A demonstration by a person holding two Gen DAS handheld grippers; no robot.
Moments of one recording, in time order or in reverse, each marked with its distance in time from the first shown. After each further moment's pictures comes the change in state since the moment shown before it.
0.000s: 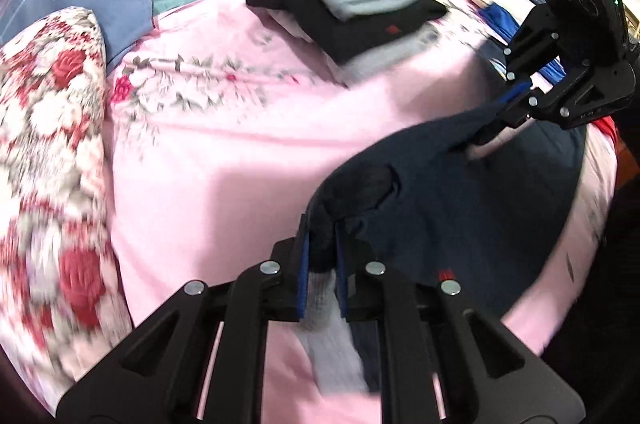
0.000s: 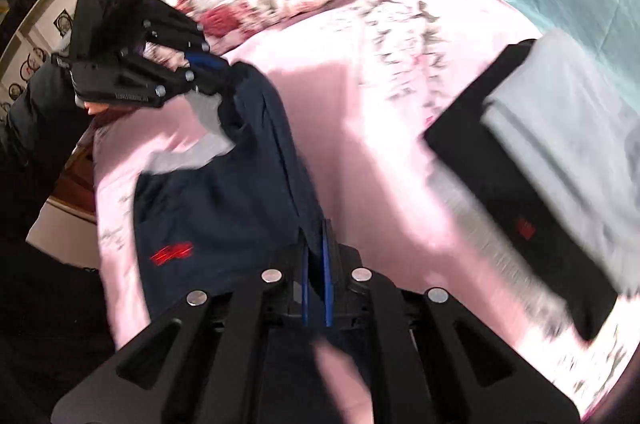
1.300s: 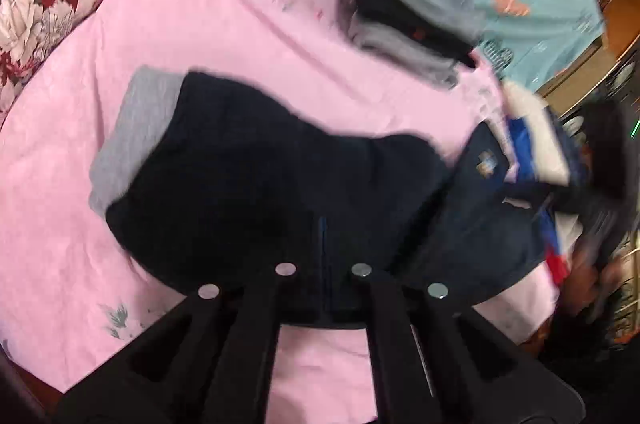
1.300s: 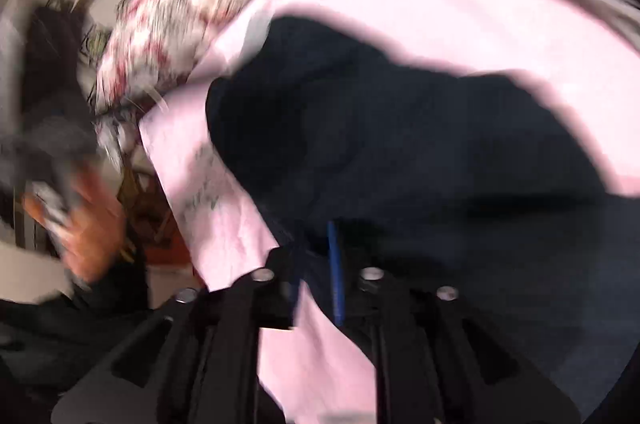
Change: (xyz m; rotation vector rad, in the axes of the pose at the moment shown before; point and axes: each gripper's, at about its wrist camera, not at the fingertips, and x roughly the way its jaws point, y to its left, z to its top) left arm 0.032 -0.082 -0.074 -0.703 -0.066 -0.062; right arm 0.004 0.057 -0.108 0.477 -0.088 0.098
